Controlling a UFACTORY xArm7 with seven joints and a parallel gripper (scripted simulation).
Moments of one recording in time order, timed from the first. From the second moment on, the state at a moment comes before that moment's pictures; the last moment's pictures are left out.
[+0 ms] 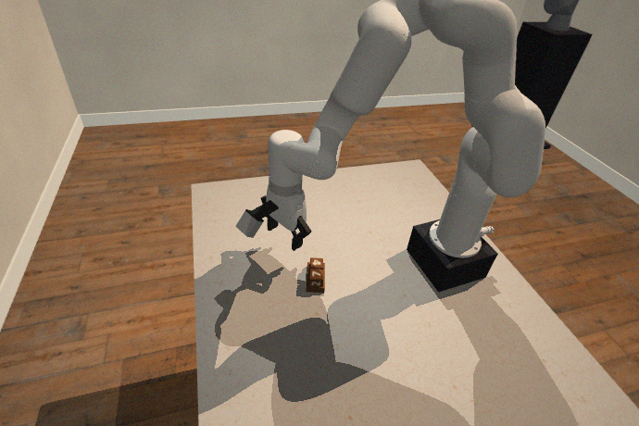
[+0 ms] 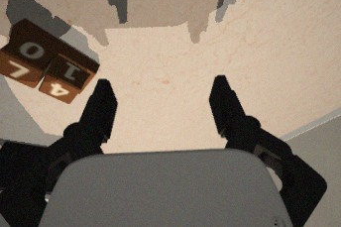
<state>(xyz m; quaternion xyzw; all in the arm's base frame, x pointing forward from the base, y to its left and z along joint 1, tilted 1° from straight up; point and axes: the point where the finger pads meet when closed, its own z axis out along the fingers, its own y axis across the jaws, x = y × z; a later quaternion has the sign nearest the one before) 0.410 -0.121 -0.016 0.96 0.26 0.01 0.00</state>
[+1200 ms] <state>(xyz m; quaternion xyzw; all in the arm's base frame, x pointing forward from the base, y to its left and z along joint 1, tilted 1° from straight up) 0.362 -0.114 -0.016 1.00 0.01 0.01 0.00</state>
